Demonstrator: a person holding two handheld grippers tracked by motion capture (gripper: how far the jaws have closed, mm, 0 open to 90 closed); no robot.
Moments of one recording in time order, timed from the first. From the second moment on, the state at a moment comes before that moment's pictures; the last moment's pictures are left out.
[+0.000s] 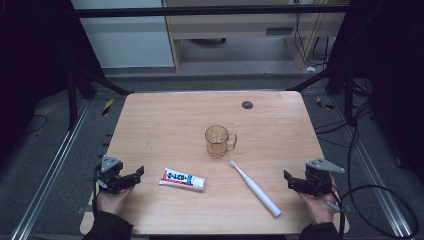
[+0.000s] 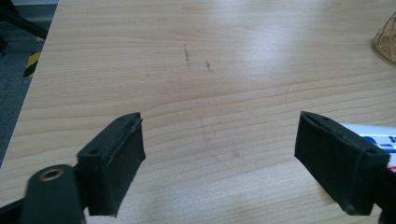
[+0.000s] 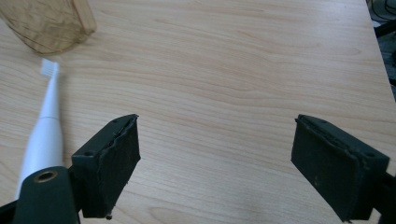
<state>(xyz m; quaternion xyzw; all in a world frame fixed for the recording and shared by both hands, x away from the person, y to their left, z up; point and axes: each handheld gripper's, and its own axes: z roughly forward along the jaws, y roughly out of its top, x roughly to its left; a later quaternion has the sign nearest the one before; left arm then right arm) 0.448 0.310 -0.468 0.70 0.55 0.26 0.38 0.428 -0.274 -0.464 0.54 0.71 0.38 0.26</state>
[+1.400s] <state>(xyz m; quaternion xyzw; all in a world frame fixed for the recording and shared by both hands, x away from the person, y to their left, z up) 0.452 0.300 -0.467 0.73 0.54 0.27 0.33 0.453 -0.193 -0.408 0.45 0.78 0.37 0.21</state>
